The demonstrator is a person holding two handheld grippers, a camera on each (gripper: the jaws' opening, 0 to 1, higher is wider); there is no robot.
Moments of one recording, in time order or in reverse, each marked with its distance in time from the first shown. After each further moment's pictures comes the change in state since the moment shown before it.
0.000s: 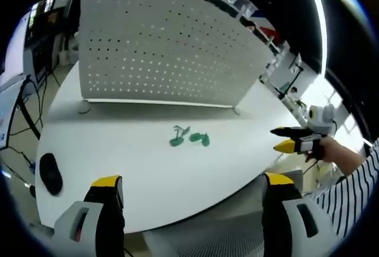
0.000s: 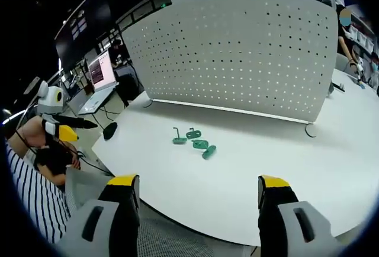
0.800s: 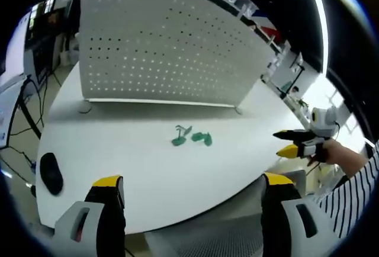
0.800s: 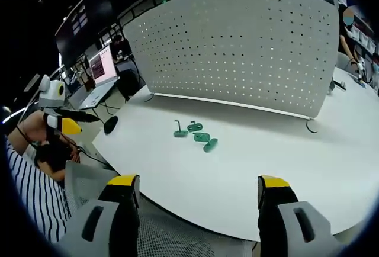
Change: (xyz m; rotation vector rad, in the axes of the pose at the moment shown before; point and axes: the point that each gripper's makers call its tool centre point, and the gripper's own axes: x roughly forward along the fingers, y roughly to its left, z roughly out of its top) left arm 0.004 0.005 -0.003 -0.004 -0.005 0.018; right arm 0.001 0.003 -0.014 -0.011 0.034 0.005
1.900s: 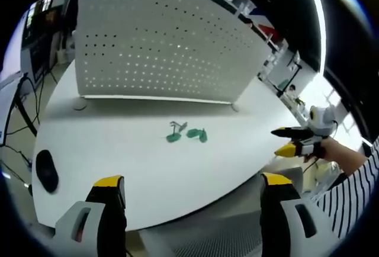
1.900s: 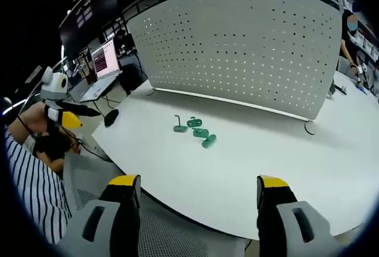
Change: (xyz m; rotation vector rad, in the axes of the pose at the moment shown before) left arm 0.002 -0.004 -0.006 0.007 0.024 -0.025; right arm -0.008 -0.003 -0.005 -0.056 0.021 -0.002
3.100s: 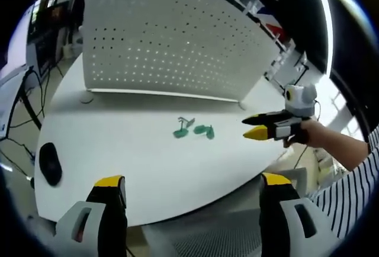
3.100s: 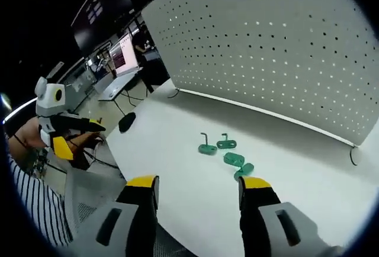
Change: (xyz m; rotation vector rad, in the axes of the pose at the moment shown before) left arm 0.000 0.009 -0.007 -0.037 0.020 0.039; right arm 0.102 0.046 0.053 -0.045 0.032 0.234
